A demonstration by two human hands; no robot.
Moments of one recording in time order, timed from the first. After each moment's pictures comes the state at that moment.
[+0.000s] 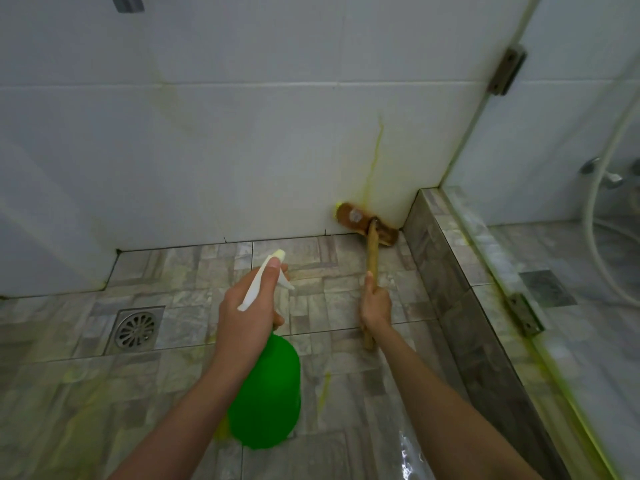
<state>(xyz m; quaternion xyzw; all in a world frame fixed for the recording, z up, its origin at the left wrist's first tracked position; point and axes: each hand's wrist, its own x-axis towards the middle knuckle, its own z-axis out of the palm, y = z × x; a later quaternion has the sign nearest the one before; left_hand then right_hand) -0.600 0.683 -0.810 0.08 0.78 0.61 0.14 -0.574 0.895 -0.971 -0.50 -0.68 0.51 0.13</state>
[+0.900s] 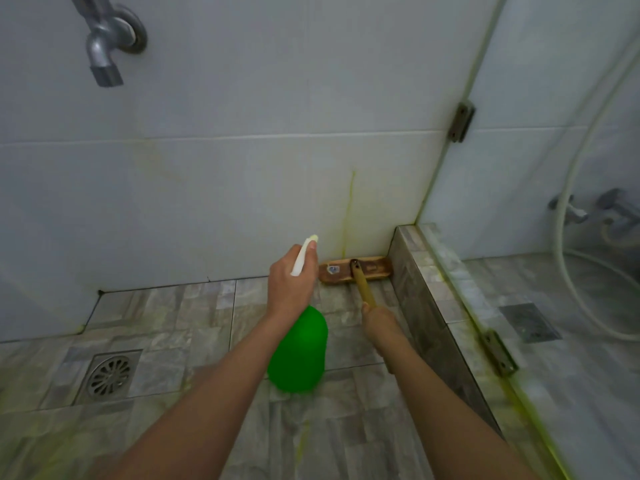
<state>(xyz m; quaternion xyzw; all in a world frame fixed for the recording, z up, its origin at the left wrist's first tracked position) -0.662 0.816 -0.852 0.21 0.78 0.59 0.00 -0.567 0.955 -0.938 -0.48 -0.81 0.33 -0.06</state>
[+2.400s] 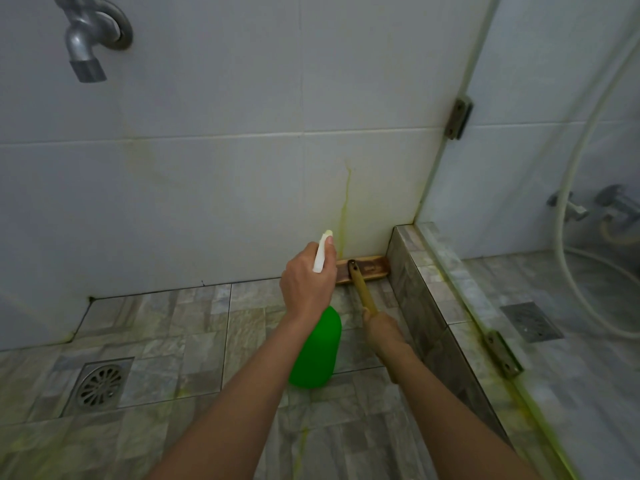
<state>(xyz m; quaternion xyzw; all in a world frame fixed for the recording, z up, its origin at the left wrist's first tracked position) -0.652 0.852 -0.853 0.23 0.84 0.49 -0.09 -0.566 0.964 -0.952 -0.49 -0.79 0.36 -0.07</state>
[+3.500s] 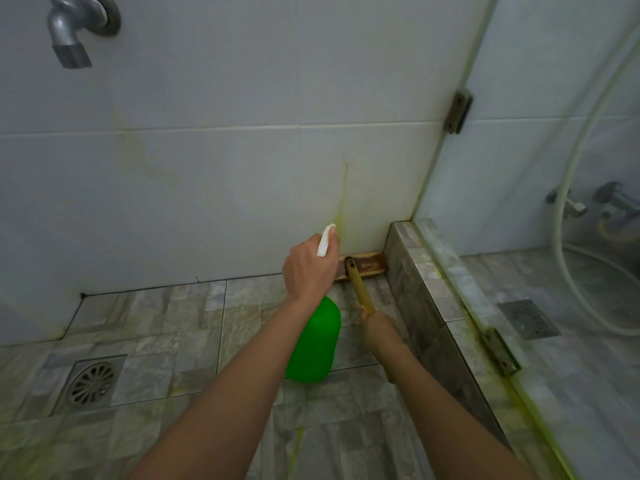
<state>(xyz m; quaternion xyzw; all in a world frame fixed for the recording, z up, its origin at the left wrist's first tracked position) -0.664 0.870 -0.848 0.22 0.86 0.45 -0.04 -0.563 0.961 -0.950 -0.50 -0.79 0.36 -0.06</state>
